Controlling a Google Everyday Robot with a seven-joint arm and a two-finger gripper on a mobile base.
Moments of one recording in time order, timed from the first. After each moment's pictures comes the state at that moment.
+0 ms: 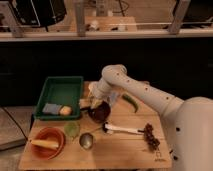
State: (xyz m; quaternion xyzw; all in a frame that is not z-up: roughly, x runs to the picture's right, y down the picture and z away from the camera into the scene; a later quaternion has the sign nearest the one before) arm -0.079 0.083 0.826 -0.29 -0.31 -0.10 0.90
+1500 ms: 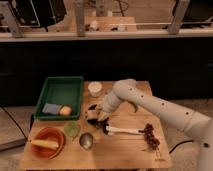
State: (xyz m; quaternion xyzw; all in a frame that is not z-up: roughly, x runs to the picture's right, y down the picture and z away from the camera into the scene) arm -0.028 0.142 0.807 -0.30 -0.31 -0.03 0.90
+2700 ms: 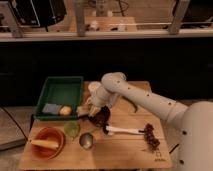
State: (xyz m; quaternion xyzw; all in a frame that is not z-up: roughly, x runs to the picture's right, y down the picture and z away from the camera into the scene) arm -0.085 0.135 0.814 -0.30 -0.34 -0.09 0.88
